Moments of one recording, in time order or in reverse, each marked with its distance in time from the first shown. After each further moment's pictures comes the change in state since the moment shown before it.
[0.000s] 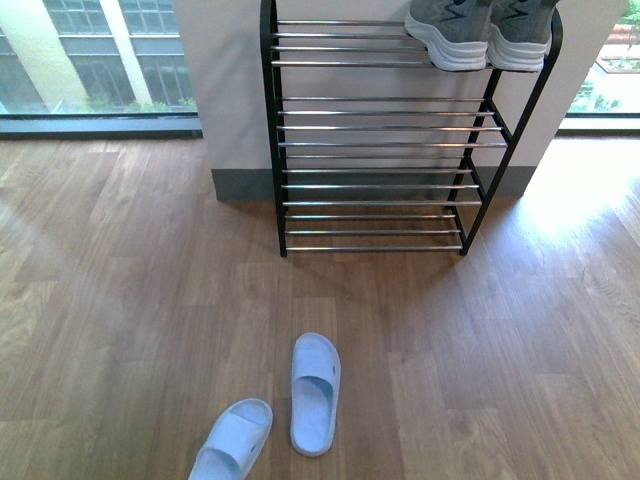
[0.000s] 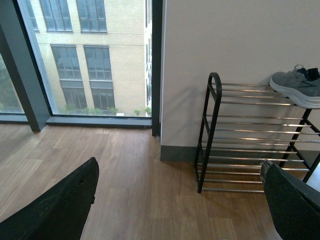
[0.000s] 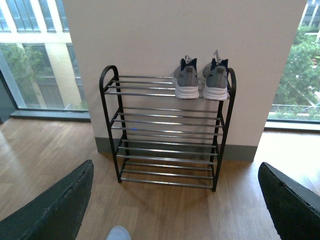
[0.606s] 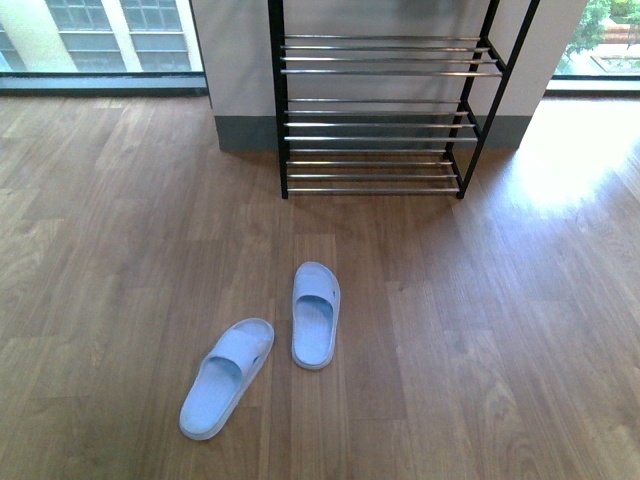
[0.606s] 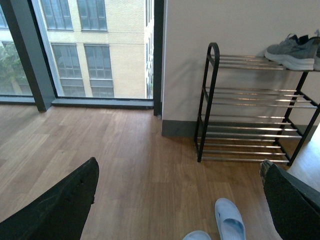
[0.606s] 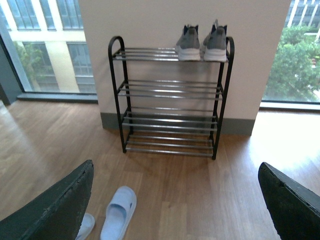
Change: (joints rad) left arm 0.000 0.000 0.000 0.000 0.000 0.000; right arm 0.000 0.000 0.000 0.000 0.000 0.000
